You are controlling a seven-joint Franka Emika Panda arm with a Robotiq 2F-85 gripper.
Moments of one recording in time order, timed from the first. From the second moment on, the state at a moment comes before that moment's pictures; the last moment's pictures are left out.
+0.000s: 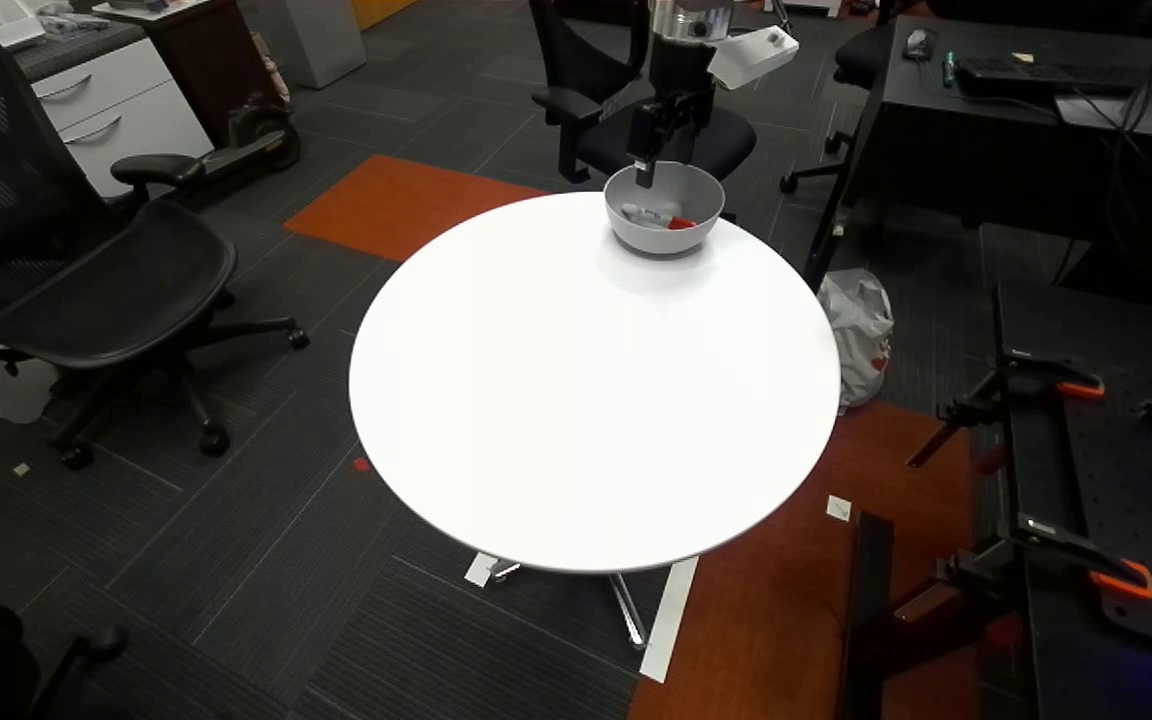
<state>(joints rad) -0.25 0.65 -0.15 -1.71 0.25 2.37 -0.24</state>
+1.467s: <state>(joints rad) -0.25 0.82 -0.15 -1.59 0.13 2.42 -0.07</state>
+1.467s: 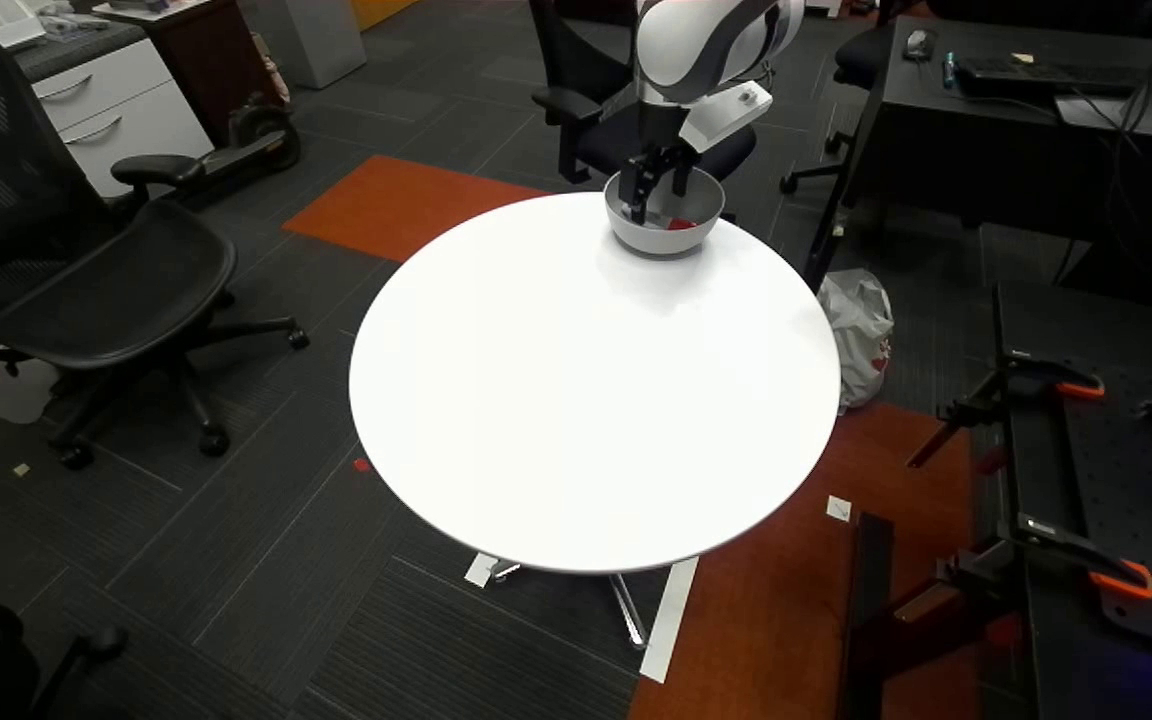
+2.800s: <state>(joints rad) -0.25 0.85 -0.14 -1.56 0.13 2.42 -0.07</state>
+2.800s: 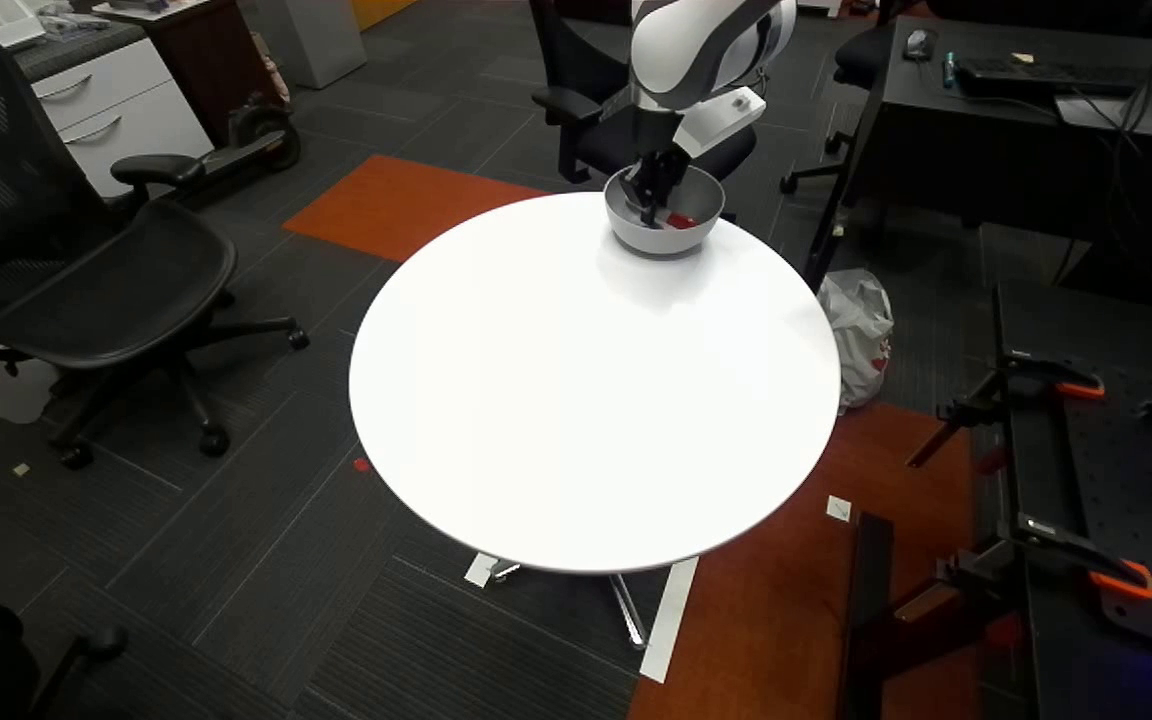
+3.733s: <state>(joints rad) -0.19 0.50 -0.10 -1.81 0.13 2.41 -0.04</state>
